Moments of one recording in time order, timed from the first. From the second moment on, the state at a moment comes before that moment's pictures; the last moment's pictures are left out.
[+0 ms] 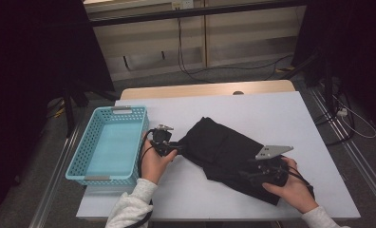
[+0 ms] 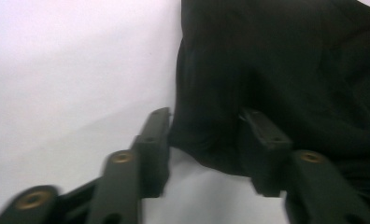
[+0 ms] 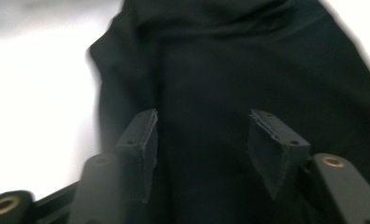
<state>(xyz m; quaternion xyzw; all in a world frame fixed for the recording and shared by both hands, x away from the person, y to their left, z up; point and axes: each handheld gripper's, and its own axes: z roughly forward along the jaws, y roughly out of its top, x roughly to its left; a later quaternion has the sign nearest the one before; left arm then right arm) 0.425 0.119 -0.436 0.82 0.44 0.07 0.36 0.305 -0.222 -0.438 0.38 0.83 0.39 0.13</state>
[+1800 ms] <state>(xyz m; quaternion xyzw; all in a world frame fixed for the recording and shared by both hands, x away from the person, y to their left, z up) 0.408 0.123 -0.437 0.85 0.38 0.06 0.37 0.422 -0.188 -0.440 0.44 0.78 0.40 0.19</state>
